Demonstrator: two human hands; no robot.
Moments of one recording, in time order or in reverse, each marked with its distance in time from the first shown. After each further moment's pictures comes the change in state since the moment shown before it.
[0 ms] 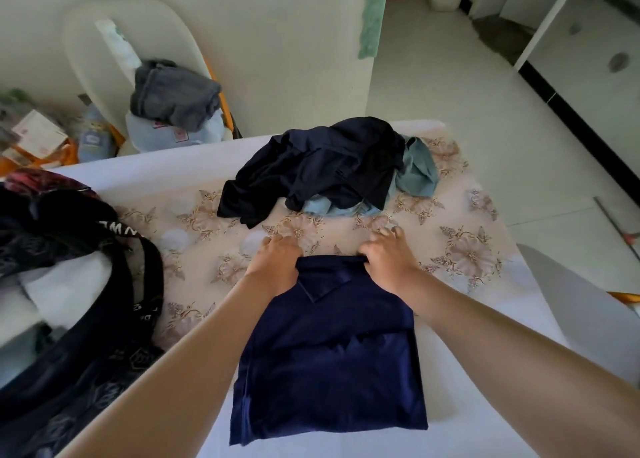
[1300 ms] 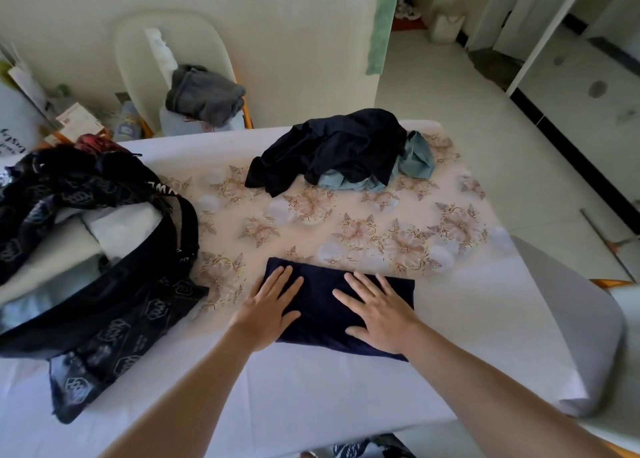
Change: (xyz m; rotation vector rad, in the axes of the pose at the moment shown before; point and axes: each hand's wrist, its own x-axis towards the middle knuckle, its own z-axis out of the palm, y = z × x) left_hand -0.181 -0.013 0.112 0.108 0.103 0.072; right_hand -0.163 -0.093 0.053 -0.059 -0.146 -0.255
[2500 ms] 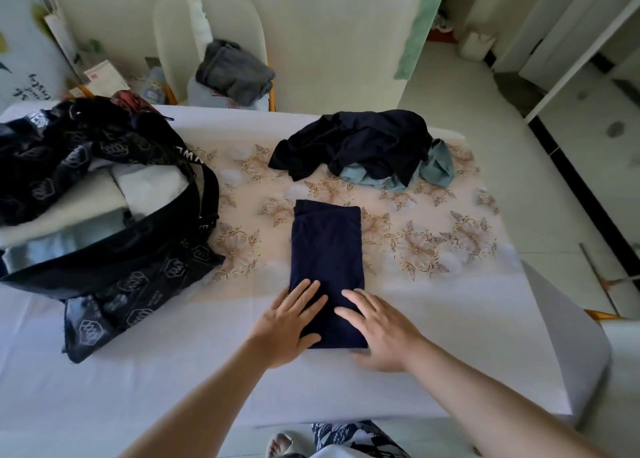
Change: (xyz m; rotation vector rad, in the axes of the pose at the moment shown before) left_hand -0.051 0.052 0.013 -0.120 0.022 0.090; right_hand -0.029 -0.034 -0.007 0.066 -0.039 -0.145
